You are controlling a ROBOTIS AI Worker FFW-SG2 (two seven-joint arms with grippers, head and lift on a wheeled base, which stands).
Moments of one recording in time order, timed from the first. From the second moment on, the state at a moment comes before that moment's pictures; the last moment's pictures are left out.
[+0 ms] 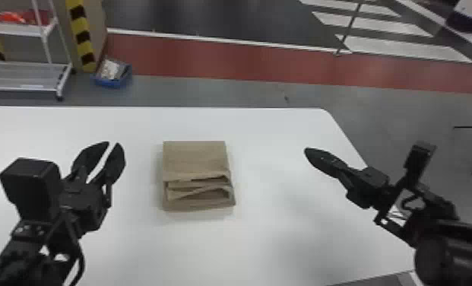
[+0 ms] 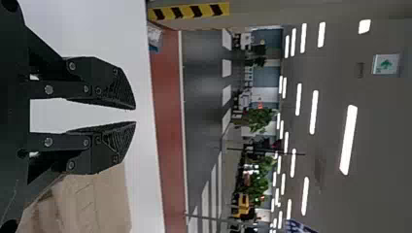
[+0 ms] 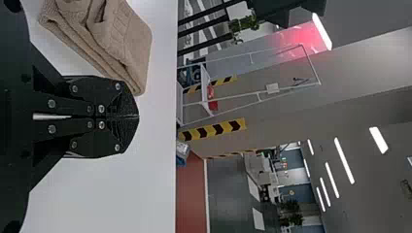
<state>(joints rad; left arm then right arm) 0.28 0.28 -0.26 -2.09 0.21 0.24 0.19 0.11 -0.23 -0.40 -1.80 -0.28 0.47 0.89</state>
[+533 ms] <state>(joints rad) 0.27 0.24 -0.25 -2.12 0.12 0.19 0.24 0.24 -0.13 -0.28 -2.05 -0.24 0.33 0.63</state>
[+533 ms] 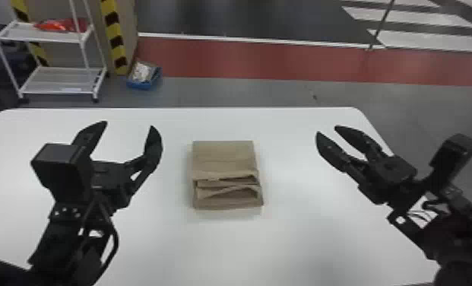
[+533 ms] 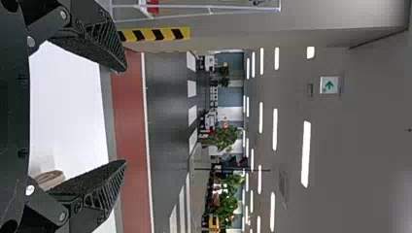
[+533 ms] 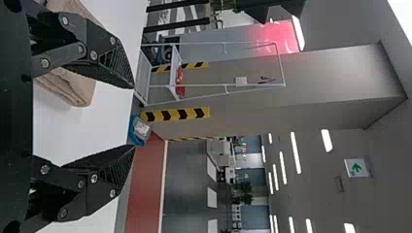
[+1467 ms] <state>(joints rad) 0.29 0.23 -0.27 -2.00 0.01 -0.01 0.34 0.50 -0.03 -0.25 -2.12 -0.25 0.03 0.27</state>
